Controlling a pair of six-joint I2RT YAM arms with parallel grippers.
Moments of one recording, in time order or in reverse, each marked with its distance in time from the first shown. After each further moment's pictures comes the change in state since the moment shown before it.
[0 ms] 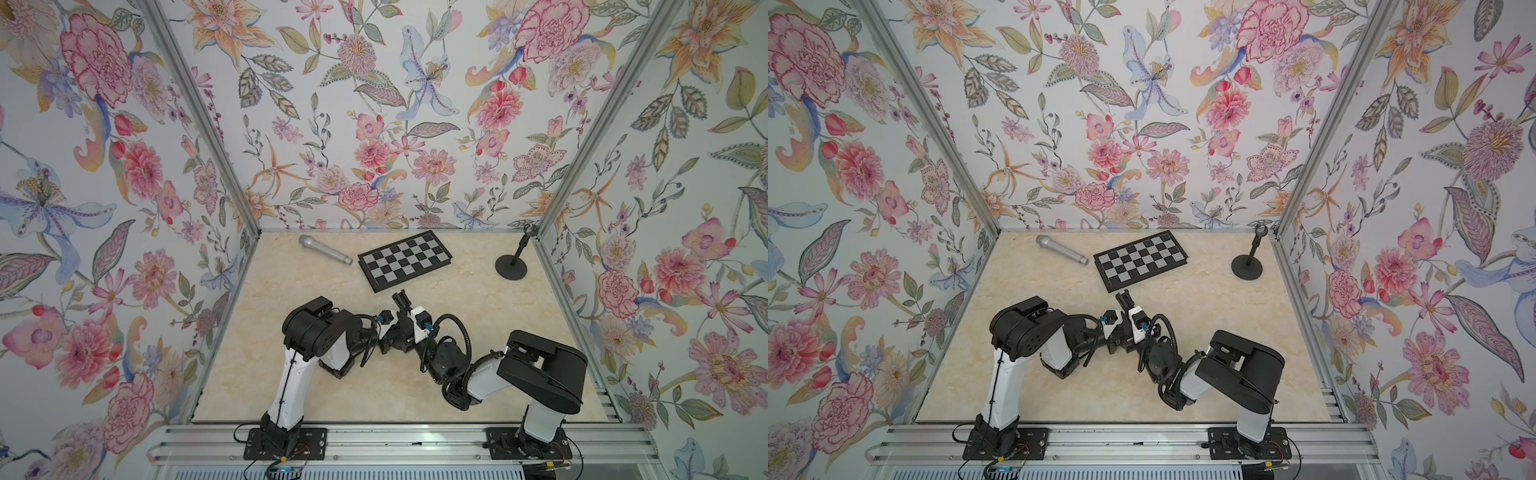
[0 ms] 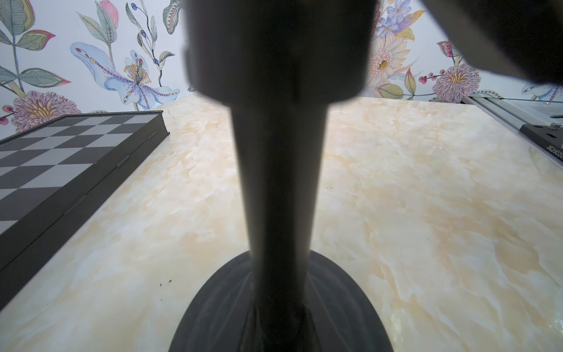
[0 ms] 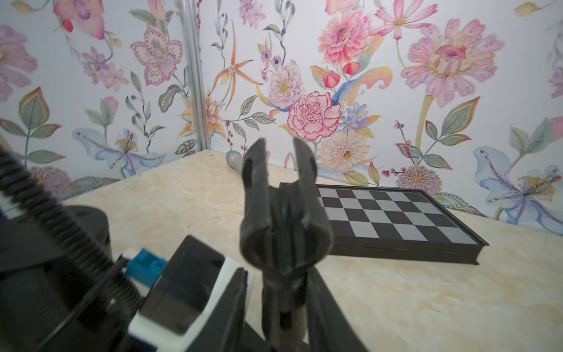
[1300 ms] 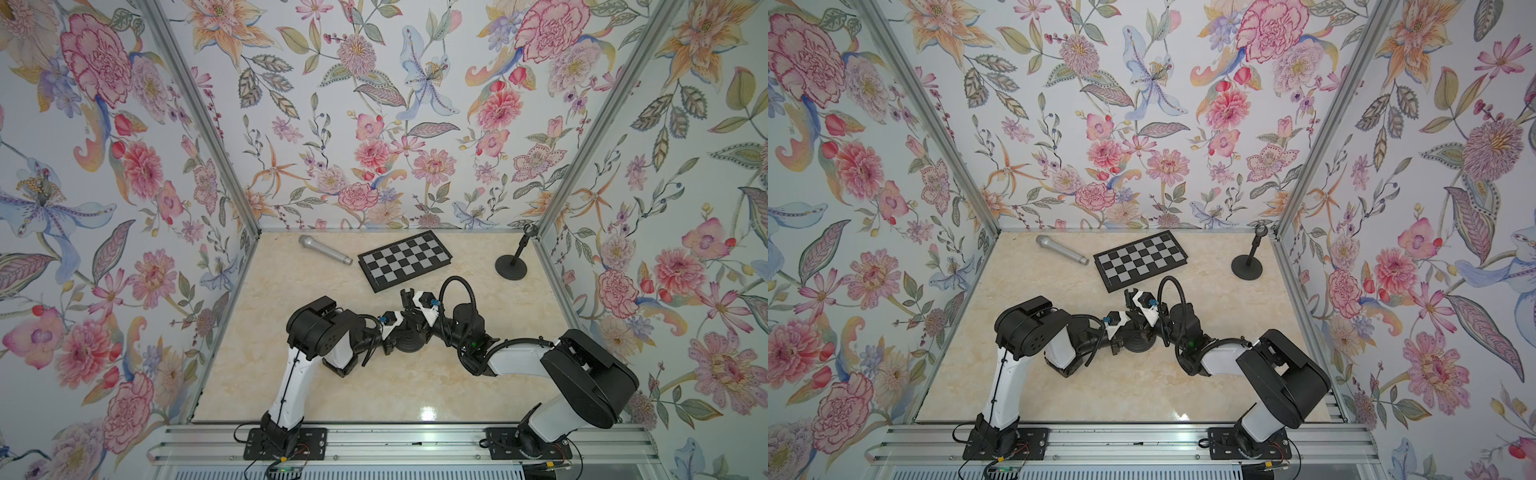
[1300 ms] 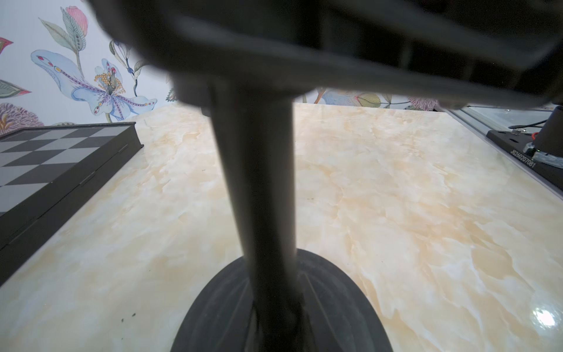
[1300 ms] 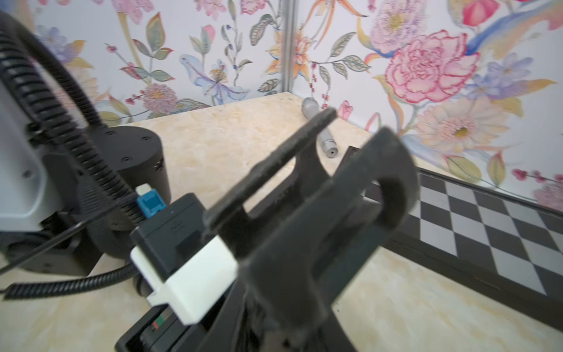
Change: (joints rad) left arm -0.027 0.032 0.035 0.003 0.021 -0.006; right arm -0.260 -0.201 0.101 -0.568 -0.536 0.035
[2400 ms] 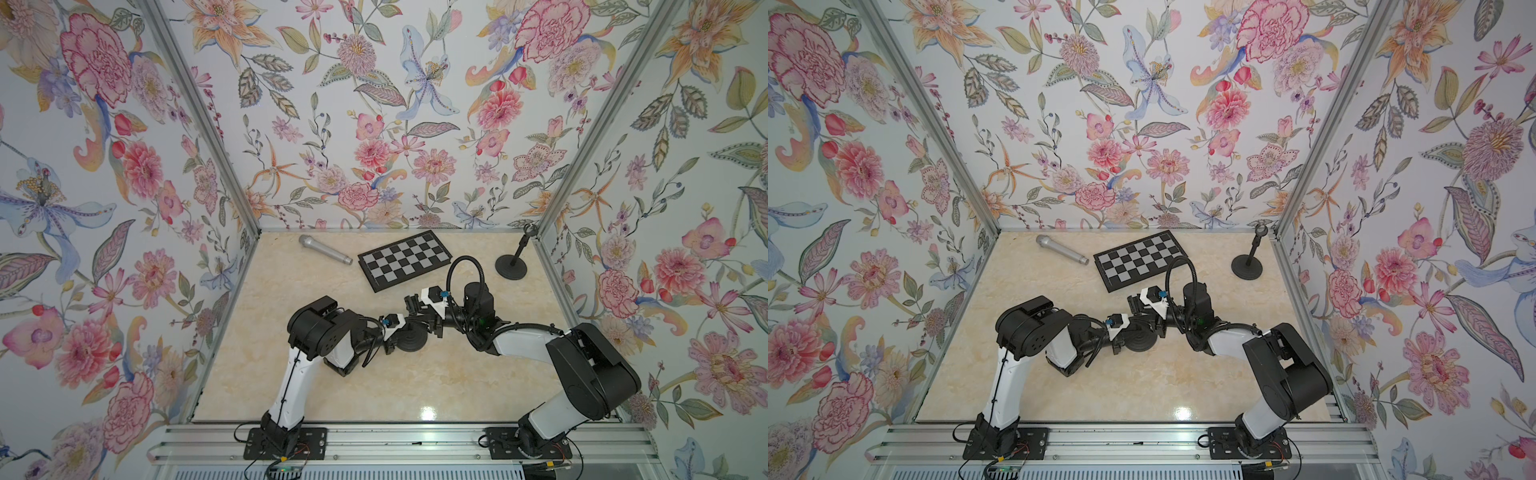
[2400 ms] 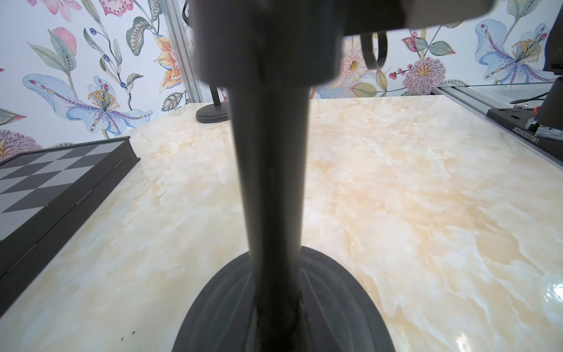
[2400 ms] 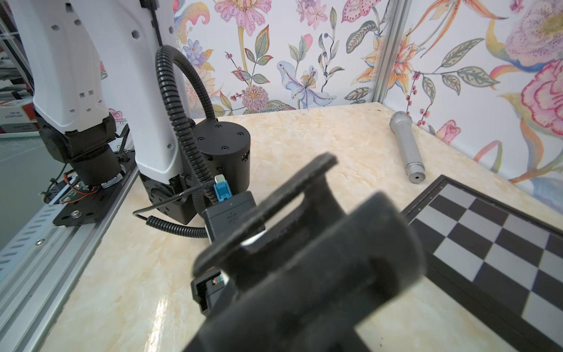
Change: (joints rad) left arm 0.001 0.007 0.017 -0.001 0.055 0.078; right arm -0.280 0.020 0.137 -0.210 -0.816 -0.174
